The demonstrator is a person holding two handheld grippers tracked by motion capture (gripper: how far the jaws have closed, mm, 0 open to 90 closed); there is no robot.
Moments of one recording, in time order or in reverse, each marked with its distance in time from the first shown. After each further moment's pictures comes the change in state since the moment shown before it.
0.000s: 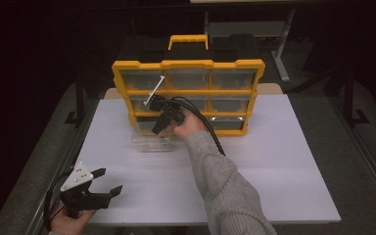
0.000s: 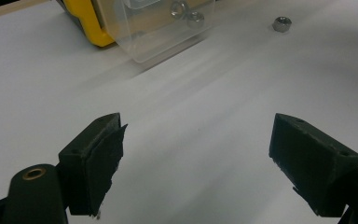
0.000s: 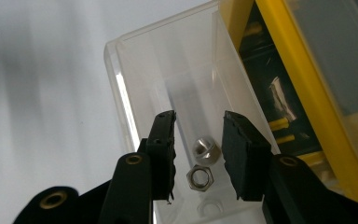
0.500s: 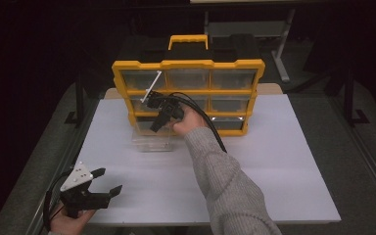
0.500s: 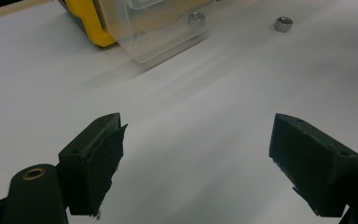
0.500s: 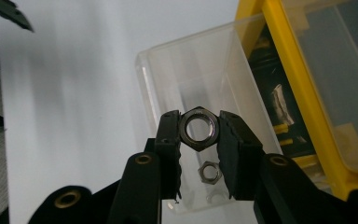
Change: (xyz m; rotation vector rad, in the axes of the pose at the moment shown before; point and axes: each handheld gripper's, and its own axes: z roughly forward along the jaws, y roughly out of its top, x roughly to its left) left arm 0.000 0.000 -0.001 0.000 0.004 0.000; right arm 0.011 0.010 -0.018 0.014 0.008 -0.037
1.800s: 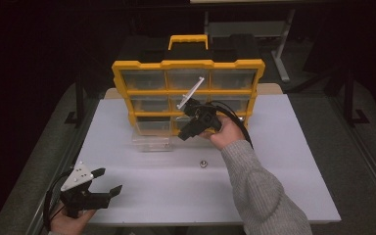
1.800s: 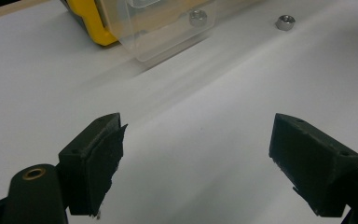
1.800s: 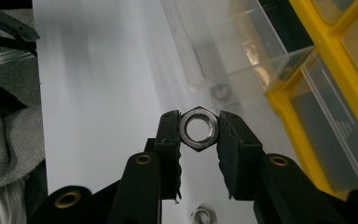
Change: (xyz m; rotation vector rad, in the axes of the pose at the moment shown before) left arm -0.001 0.000 0.001 -0.003 0.005 -0.009; right arm 0.011 -0.085 -0.055 -0.085 0.004 0.013
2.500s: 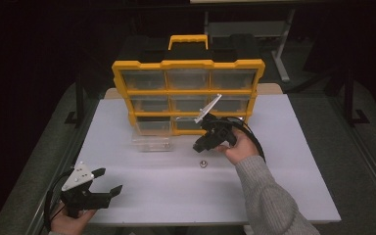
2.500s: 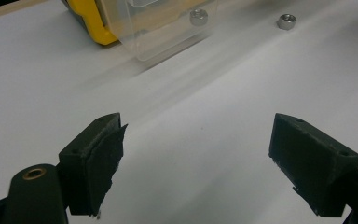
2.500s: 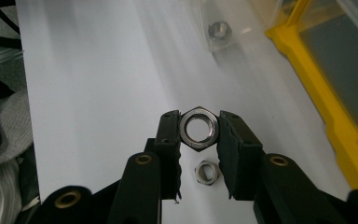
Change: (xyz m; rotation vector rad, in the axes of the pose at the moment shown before) left arm 0.000 0.000 0.000 0.005 0.004 0.003; right arm -0.001 -0.058 0.007 0.003 -0.001 0.071
